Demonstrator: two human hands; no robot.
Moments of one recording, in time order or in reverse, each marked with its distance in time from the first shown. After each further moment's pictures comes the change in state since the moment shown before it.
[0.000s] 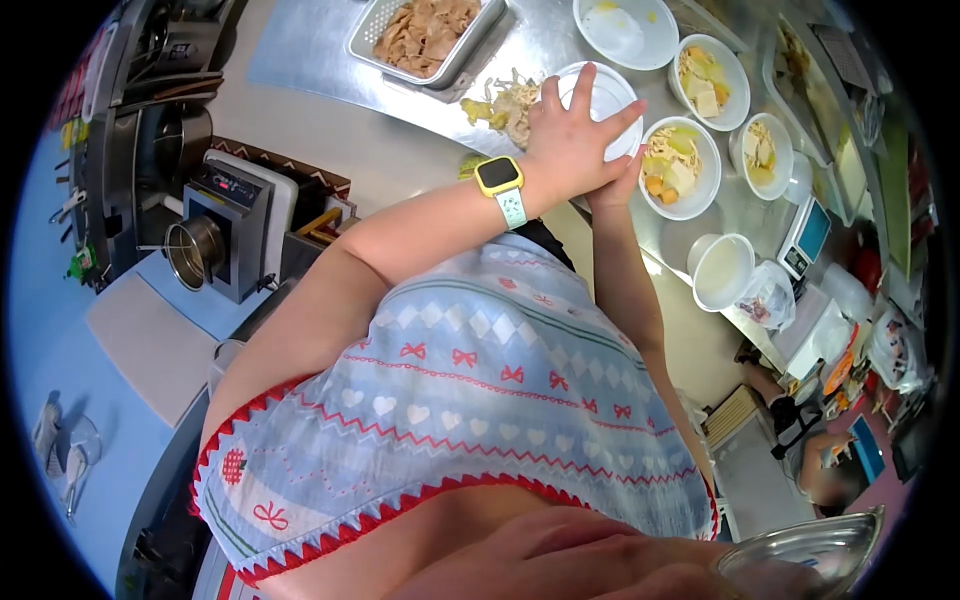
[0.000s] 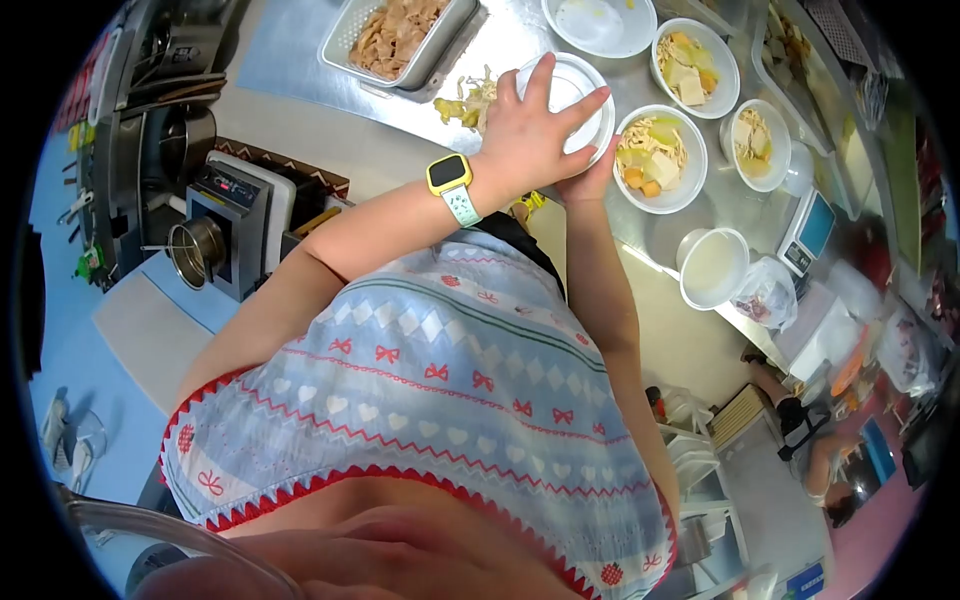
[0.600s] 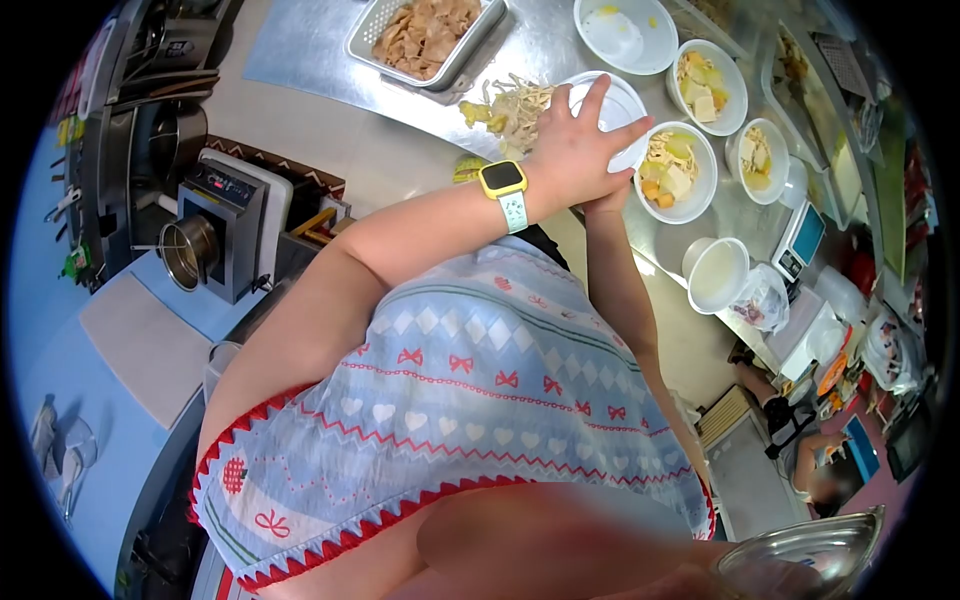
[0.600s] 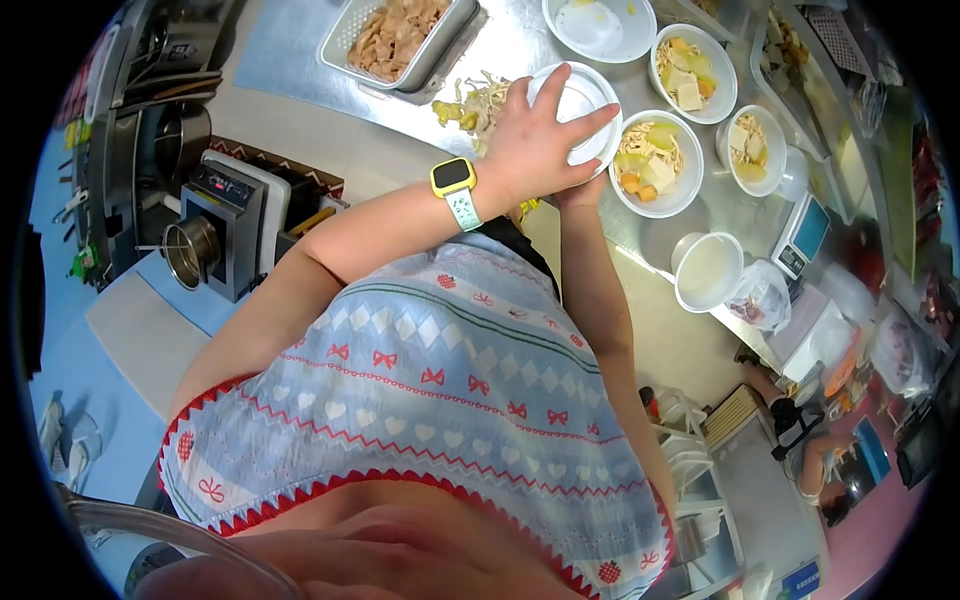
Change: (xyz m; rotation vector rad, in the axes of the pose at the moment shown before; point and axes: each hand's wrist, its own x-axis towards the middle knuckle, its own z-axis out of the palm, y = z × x) left_hand 0.000 0.000 0.003 -0.076 0.011 0.081; right_hand 0.005 0.007 -0.017 0.117 -0.186 -0.044
